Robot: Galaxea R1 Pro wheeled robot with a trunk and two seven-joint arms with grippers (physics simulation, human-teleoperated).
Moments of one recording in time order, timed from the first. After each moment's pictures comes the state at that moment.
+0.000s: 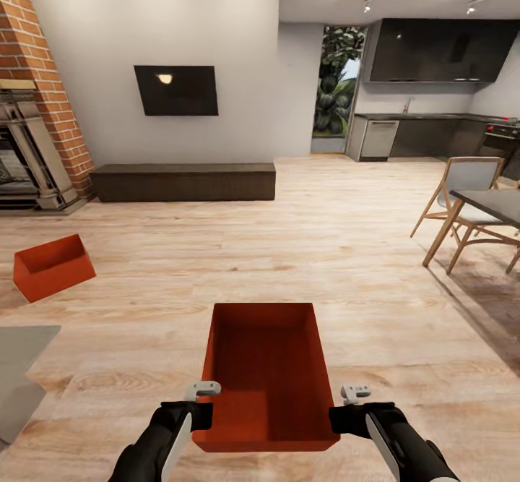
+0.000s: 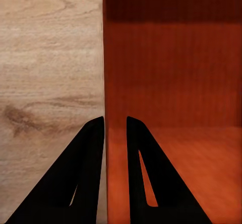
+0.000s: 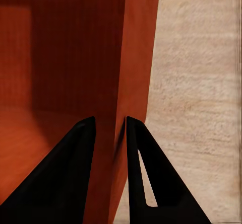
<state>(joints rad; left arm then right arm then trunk) -0.39 -0.14 0.02 -0.81 -0.04 0.60 0.06 -0.44 -0.05 0.05 -0.69 -0.02 0.55 0.26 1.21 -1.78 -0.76</state>
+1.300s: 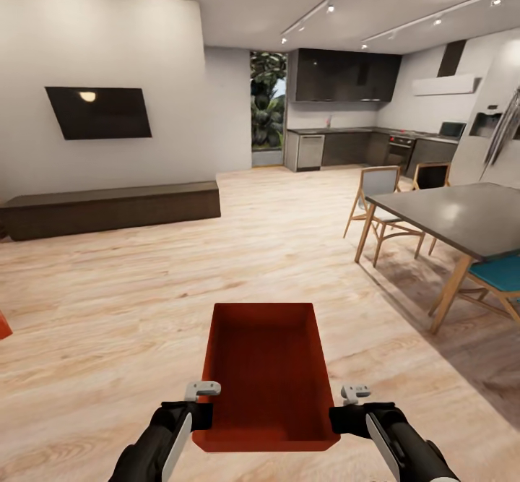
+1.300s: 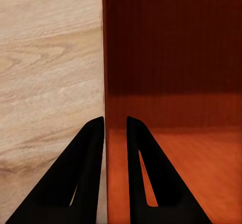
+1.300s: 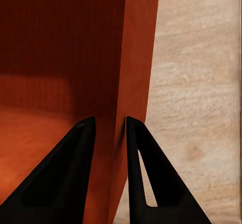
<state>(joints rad) -0.39 -0.14 0.02 -0.81 -0.04 0.60 0.06 -0.44 -0.06 0.05 -0.69 -0.03 0.55 0.26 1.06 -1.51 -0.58</state>
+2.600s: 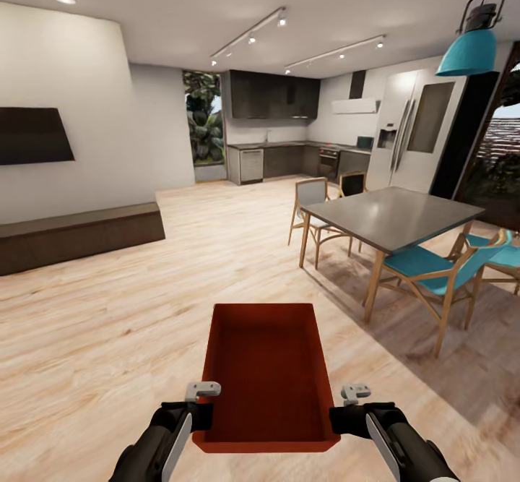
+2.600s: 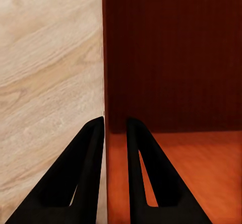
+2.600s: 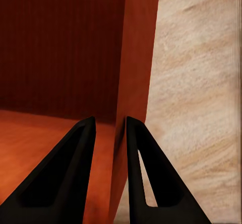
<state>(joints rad) -0.39 -0.14 0.02 -0.80 -0.04 0.60 0.06 -0.44 -0.06 0.05 -0.69 -0.02 0.55 0.26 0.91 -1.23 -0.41</state>
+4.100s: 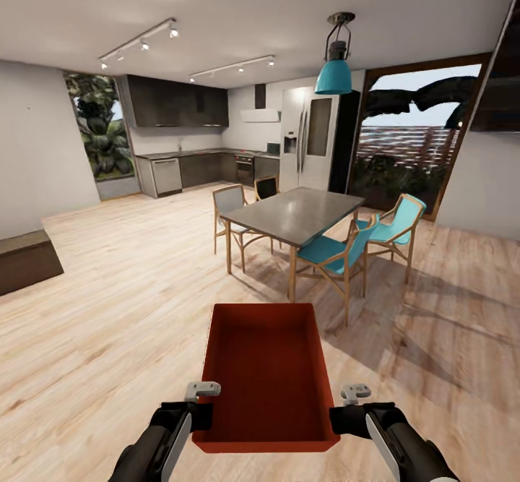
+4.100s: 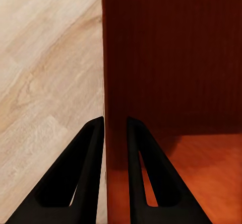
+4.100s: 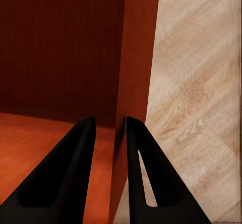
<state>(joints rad) -0.39 -0.14 0.02 -0.80 -0.04 0.60 0.05 -0.44 -0.05 0.05 -0.69 -0.03 0.55 0.26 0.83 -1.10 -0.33</state>
